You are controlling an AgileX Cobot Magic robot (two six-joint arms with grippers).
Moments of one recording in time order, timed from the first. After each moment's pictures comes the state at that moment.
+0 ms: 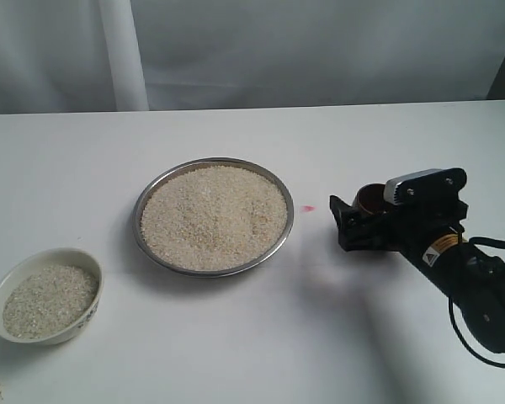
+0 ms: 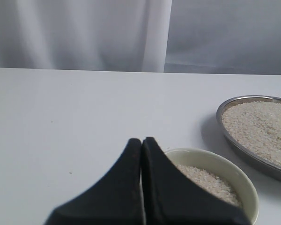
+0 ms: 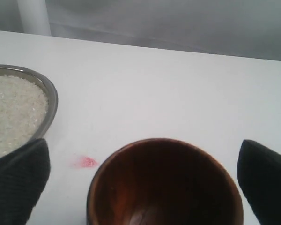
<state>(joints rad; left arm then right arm) 0.00 0.00 0.00 0.05 0.29 -0.09 0.30 2.05 -0.53 -0.04 -1.18 0.01</state>
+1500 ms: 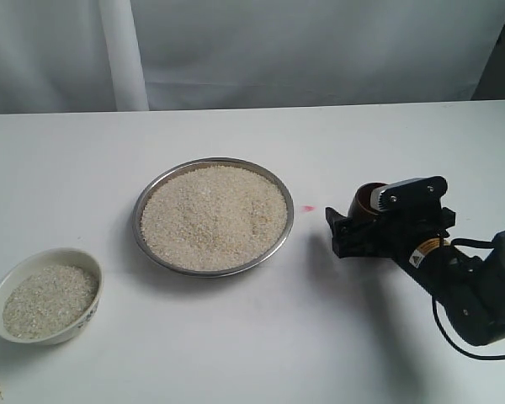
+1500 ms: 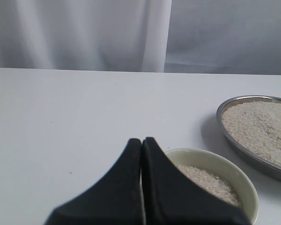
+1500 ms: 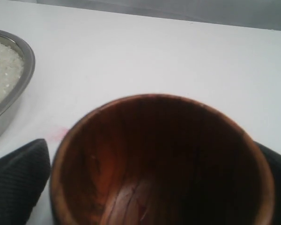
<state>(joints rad) 0.00 0.00 0.00 0.05 0.29 -0.09 0.30 2.16 -0.60 -0.02 -1.13 -0.02</state>
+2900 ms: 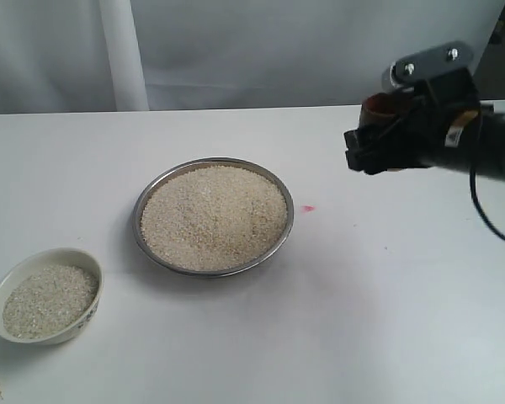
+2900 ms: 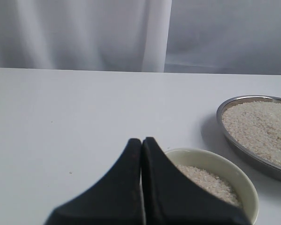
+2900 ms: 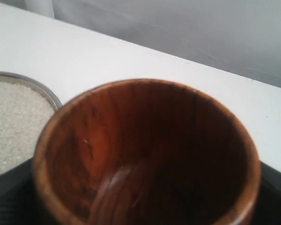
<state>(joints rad) 0.00 0.00 0.00 0.05 0.29 -0.09 0.30 1.56 -0.85 -0.12 -0.10 -0.02</state>
